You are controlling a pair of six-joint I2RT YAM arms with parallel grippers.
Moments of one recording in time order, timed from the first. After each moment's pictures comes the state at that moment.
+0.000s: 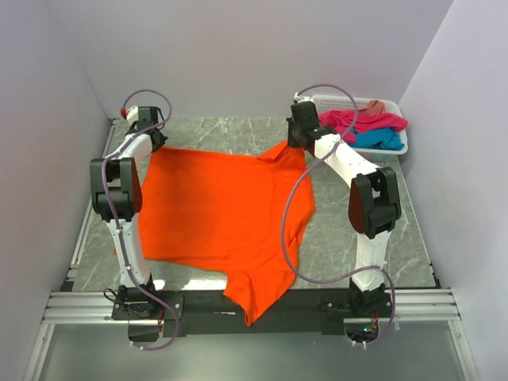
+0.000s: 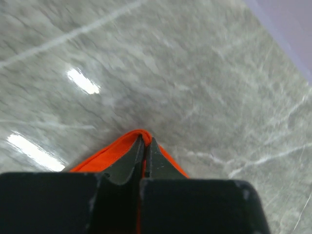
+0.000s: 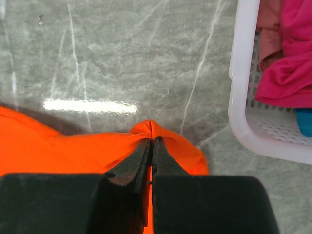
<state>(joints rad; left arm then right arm) 0.03 2.16 1.67 -0.27 -0.31 -0.67 0.35 1.99 1.66 -0.37 0.21 0.23</state>
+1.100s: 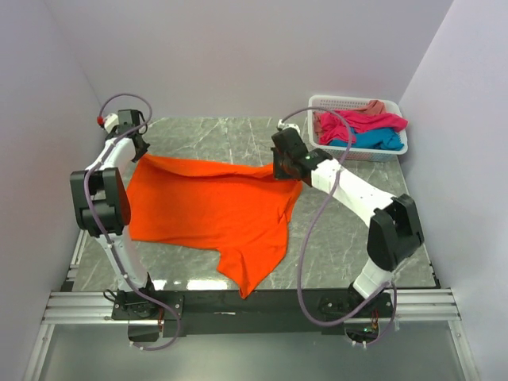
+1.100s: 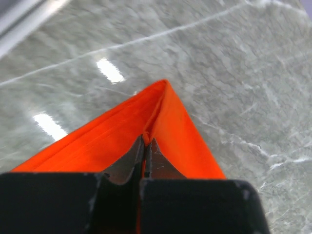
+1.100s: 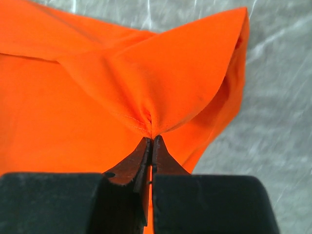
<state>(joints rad) 0.12 1.97 1.53 -0.41 -0.36 -0.70 0.58 1.69 1.39 -0.53 0.23 0.40</state>
